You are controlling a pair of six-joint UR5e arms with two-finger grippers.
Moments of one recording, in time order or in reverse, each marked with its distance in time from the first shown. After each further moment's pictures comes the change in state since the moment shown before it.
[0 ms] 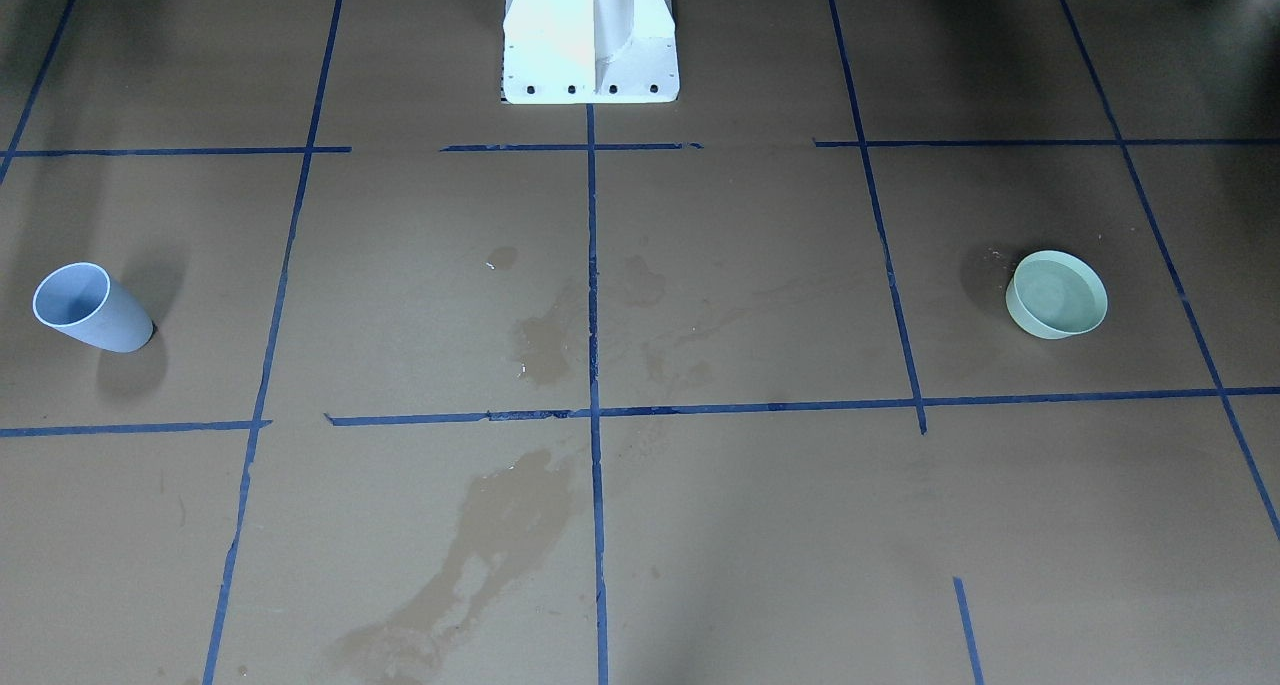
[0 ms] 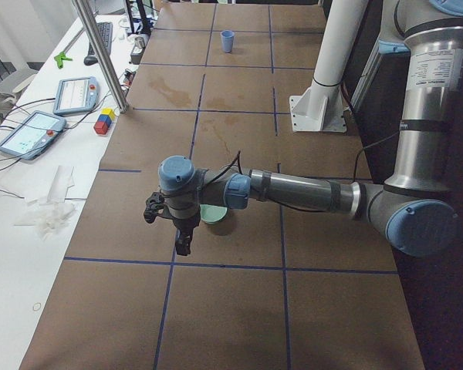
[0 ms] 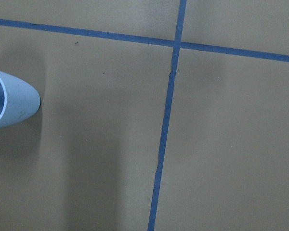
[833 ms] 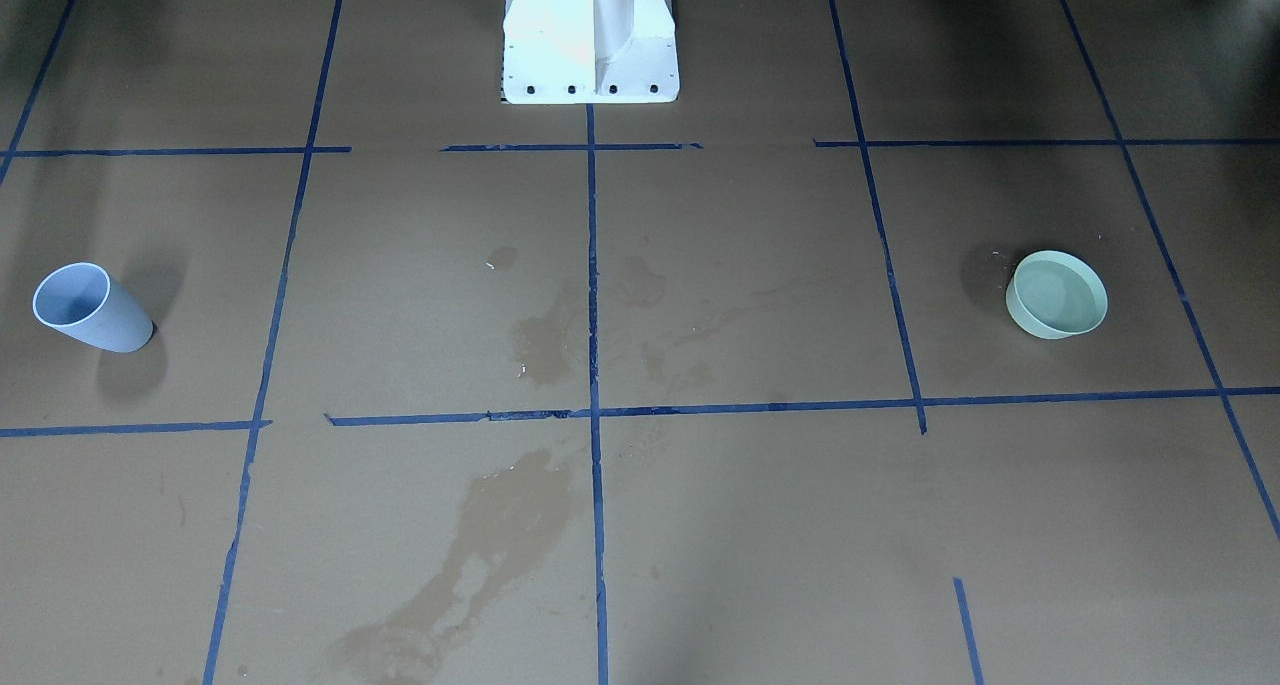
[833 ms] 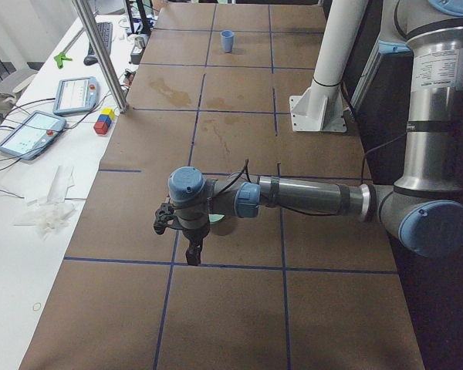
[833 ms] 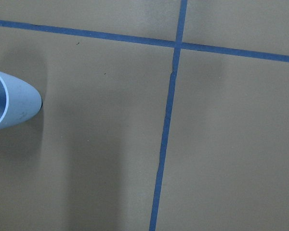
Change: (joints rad) left arm 0.003 0.051 -0.009 -0.011 0.005 0.002; right arm -0.001 0.000 0.002 0.001 0.003 0.004
